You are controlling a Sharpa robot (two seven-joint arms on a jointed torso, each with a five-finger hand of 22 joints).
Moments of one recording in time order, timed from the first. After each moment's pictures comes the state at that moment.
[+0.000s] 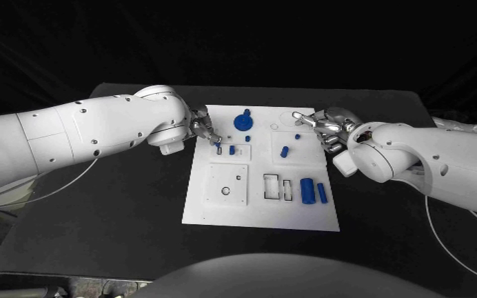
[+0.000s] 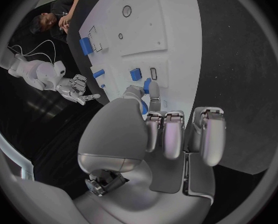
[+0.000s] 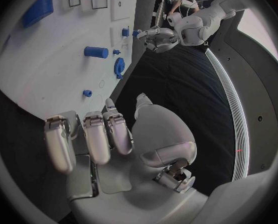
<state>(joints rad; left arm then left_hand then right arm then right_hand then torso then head) 1.37 -0.66 -0.24 1.39 -0.93 0.03 -0.57 1.40 -0.06 0.01 0.29 0.78 1.09 0.02 0.30 0.82 1.47 -0.03 1.57 1.31 1.46 -0.05 1.57 1.31 0.01 1.47 0.08 1.57 1.31 1.24 -0.90 -0.21 1.57 -0.45 -0.43 -0.10 1.12 0.15 -0.12 0.29 0.19 0.74 0.20 0.13 0.09 1.47 0.16 1.57 1.31 1.46 0.10 1.57 1.31 0.01 1.47 0.21 1.57 1.31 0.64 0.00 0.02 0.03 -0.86</state>
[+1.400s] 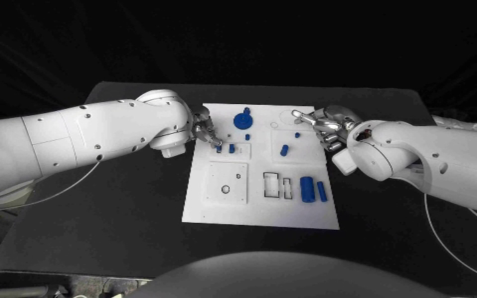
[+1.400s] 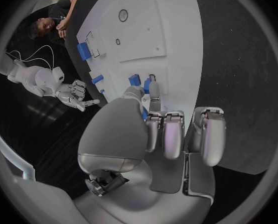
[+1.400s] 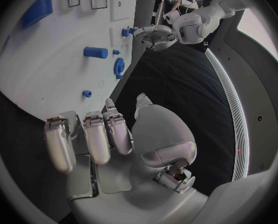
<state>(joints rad) 1.35 -0.65 -0.24 1.40 -0.97 0.03 -0.57 1.40 -0.06 0.01 0.29 0.78 1.09 0.02 0.30 0.82 1.47 -0.03 1.57 1.31 1.46 -0.05 1.57 1.31 0.01 1.47 0.08 1.57 1.31 1.24 -0.90 -0.21 1.57 -0.45 -0.43 -0.10 1.12 0.15 -0.12 0.29 0.19 0.74 0.20 0.13 0.09 1.47 0.16 1.57 1.31 1.46 0.10 1.57 1.31 0.01 1.47 0.21 1.57 1.31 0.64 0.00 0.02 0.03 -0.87</state>
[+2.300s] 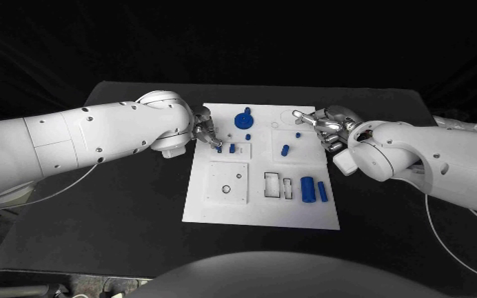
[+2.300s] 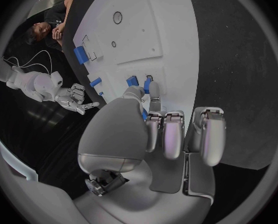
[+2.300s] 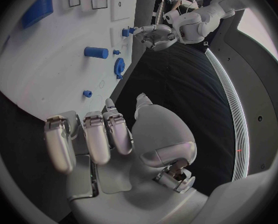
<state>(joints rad) 1.34 -0.65 -0.24 1.40 -1.02 0.03 -0.57 1.40 -0.06 0.02 0.29 0.79 1.09 0.02 0.30 0.82 1.47 -0.03 1.57 1.31 1.46 -0.05 1.57 1.31 0.01 1.47 0.08 1.57 1.31 1.23 -0.90 -0.21 1.57 -0.45 -0.43 -0.10 1.12 0.15 -0.12 0.29 0.19 0.74 0.20 0.13 0.09 1.47 0.16 1.57 1.31 1.46 0.10 1.57 1.31 0.01 1.47 0.21 1.57 1.31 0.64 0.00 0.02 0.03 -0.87</state>
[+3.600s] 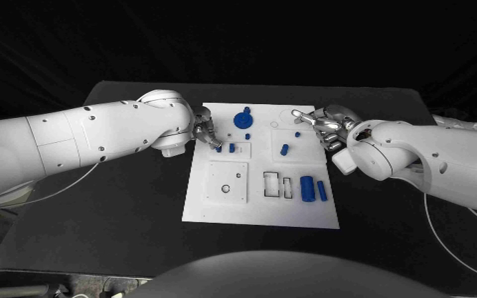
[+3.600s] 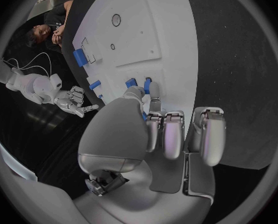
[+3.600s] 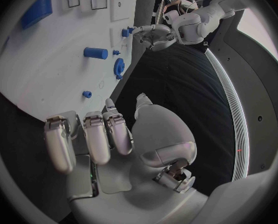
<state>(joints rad) 1.34 -0.64 -0.24 1.39 -1.02 0.06 -0.57 1.41 -0.06 0.02 0.29 0.77 1.08 0.03 0.30 0.82 1.47 -0.03 1.57 1.31 1.46 -0.05 1.57 1.31 0.01 1.47 0.08 1.57 1.31 1.23 -0.90 -0.21 1.57 -0.45 -0.43 -0.10 1.12 0.15 -0.12 0.29 0.19 0.74 0.20 0.13 0.09 1.47 0.16 1.57 1.31 1.46 0.10 1.57 1.31 0.01 1.47 0.21 1.57 1.31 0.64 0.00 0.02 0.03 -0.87</state>
